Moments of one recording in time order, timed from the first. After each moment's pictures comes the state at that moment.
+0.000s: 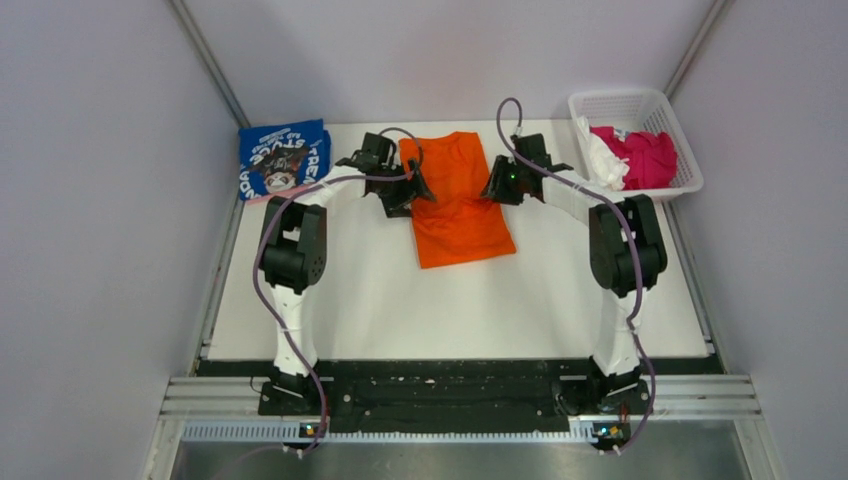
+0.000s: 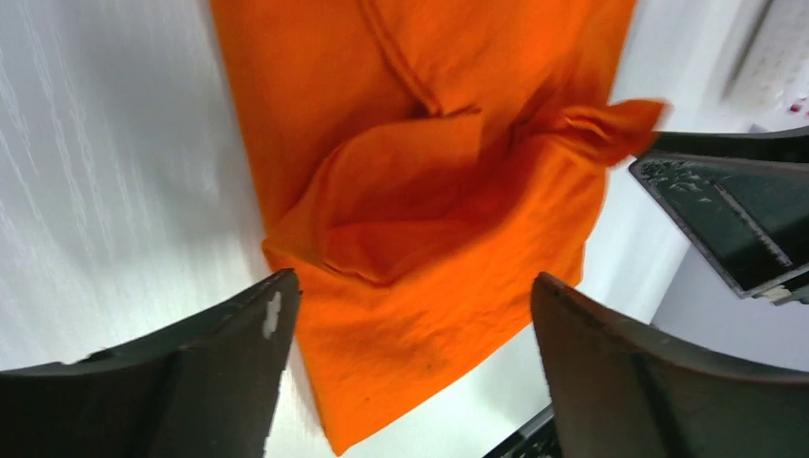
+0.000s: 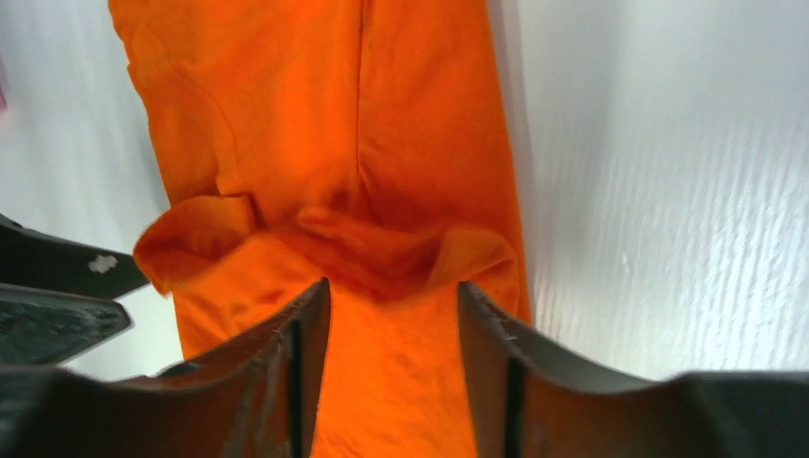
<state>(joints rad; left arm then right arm) -0.30 2.12 1.62 -0.45 0.44 -0.69 0.30 2.02 1.45 -0.25 -0.22 0.52</state>
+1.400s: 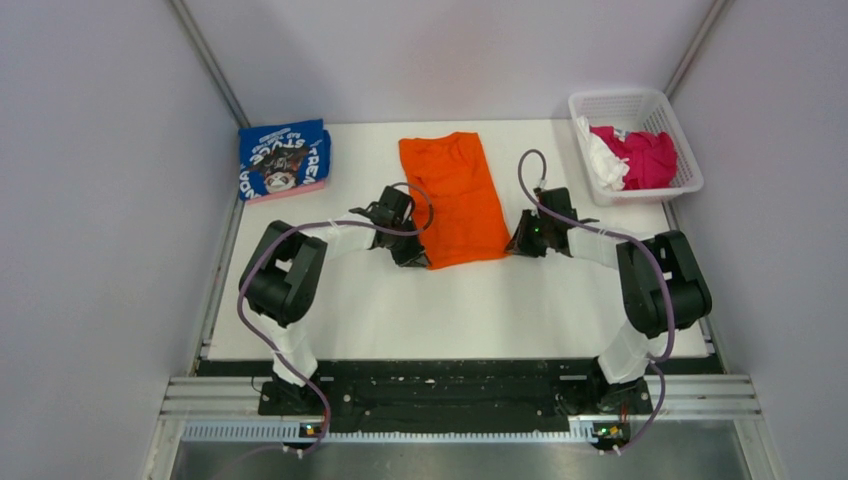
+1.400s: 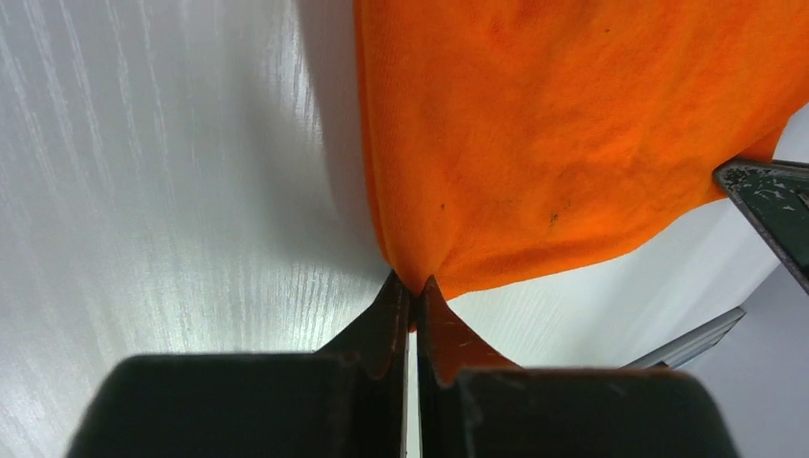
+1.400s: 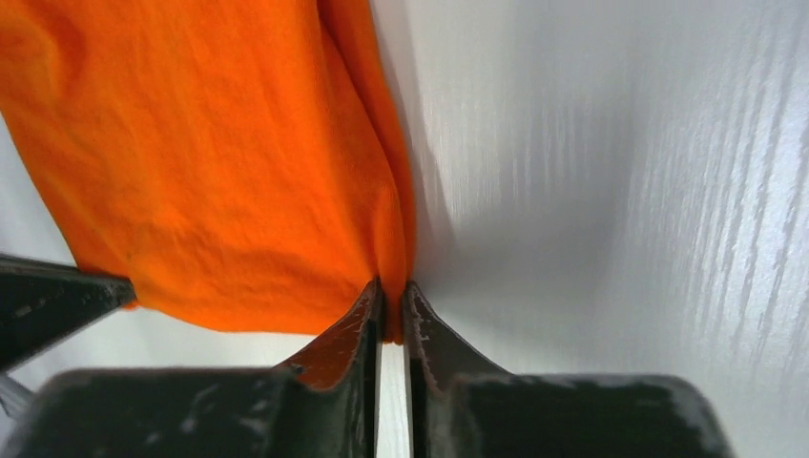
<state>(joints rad) -0.49 1.85 1.10 -0.31 0.28 -0.84 0.27 1.69 0.86 -0.08 -0.24 0.55</state>
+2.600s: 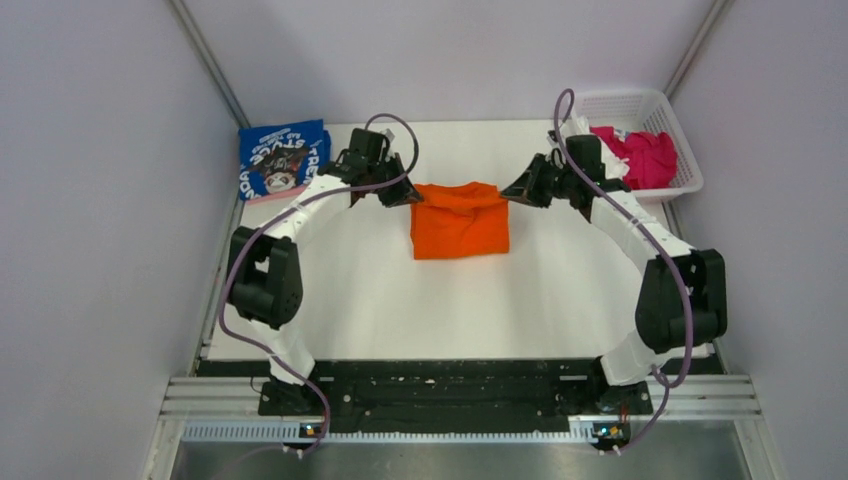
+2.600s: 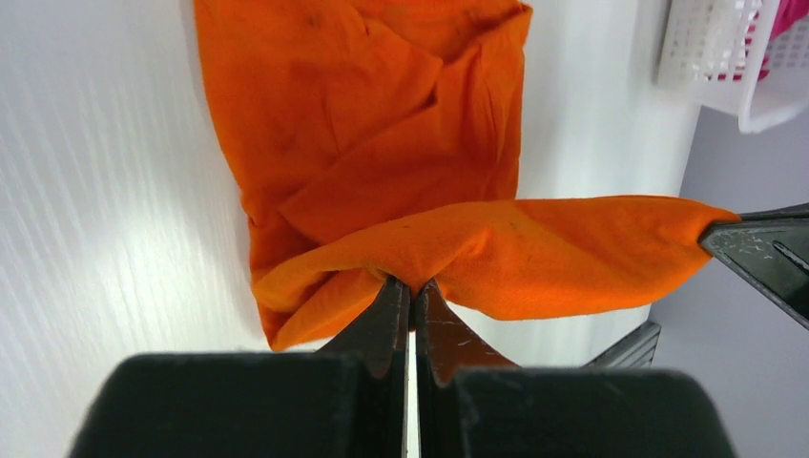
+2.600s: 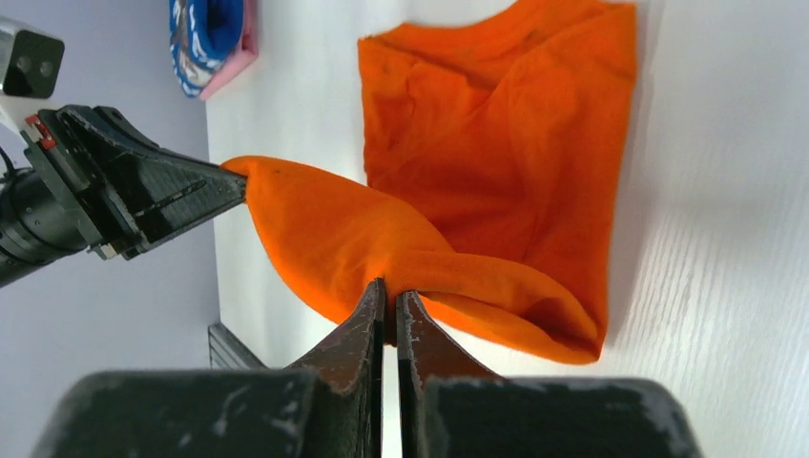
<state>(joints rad) -0.35 1.80 1.46 -0.44 0.35 -0.68 0.18 1.58 1.18 -0.24 -0.54 0.63</state>
